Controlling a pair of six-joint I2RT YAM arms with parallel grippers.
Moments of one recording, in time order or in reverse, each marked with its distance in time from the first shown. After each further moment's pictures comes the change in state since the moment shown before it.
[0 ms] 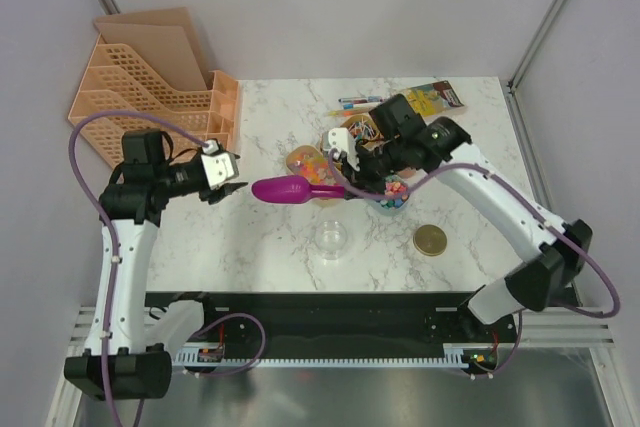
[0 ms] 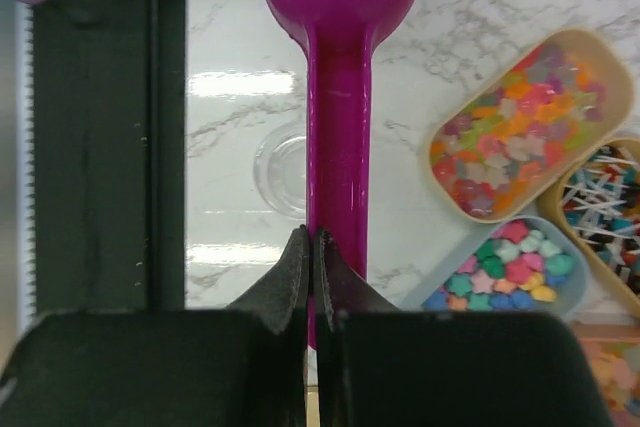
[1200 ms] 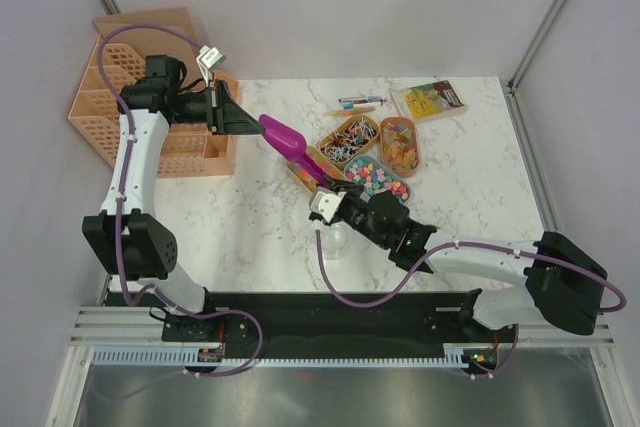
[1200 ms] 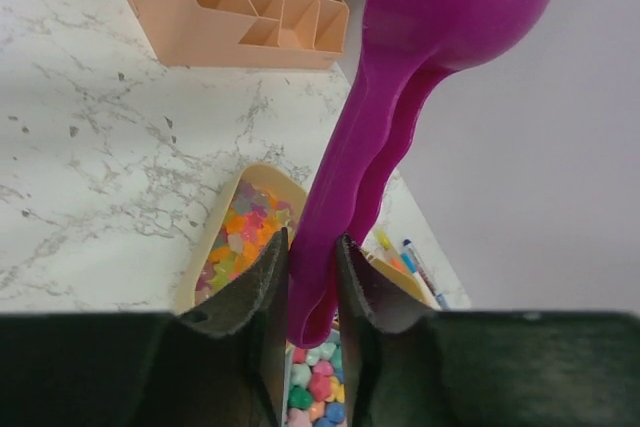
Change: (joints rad) left arm -0.006 0.622 0.559 -0.249 0.481 -0.911; right arm 0.312 -0.109 -0.823 1.546 0.737 -0.072
